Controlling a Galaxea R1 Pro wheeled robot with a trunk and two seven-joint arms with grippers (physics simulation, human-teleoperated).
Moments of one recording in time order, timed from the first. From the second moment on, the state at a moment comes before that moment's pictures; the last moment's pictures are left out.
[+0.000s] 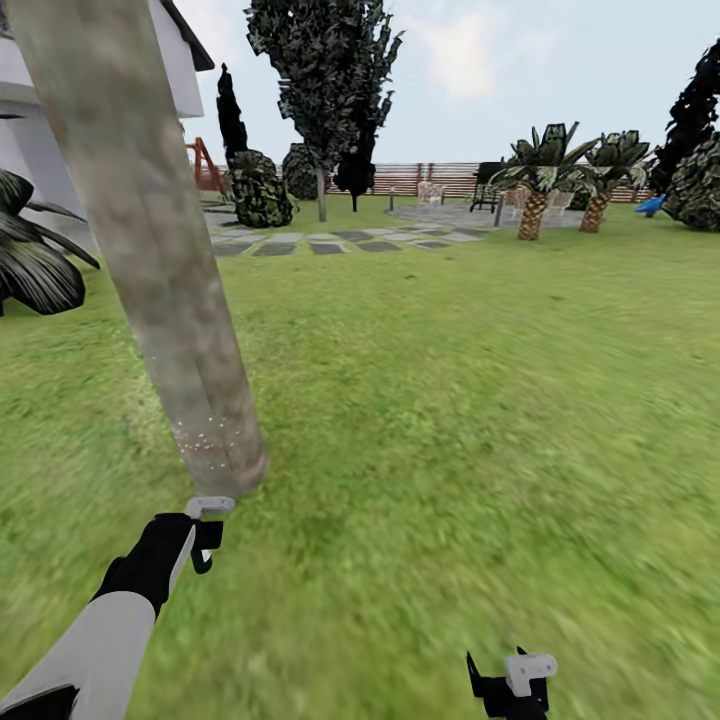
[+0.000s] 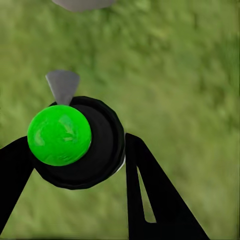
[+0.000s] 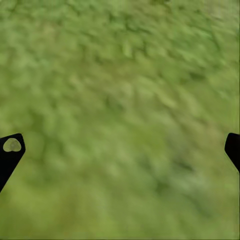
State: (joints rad) left arm -0.73 0.05 0.30 -0.63 -0.32 0.60 -0.08; right arm -0.40 -0.04 -0.15 -0.09 0.21 -0.69 0.01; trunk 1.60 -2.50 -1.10
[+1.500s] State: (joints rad) left arm -1.00 0.07 0.10 -0.63 -0.34 0.89 -0.35; right arm -0.40 -0.04 -0.15 -0.09 0.21 -0.69 0.01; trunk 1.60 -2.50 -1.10
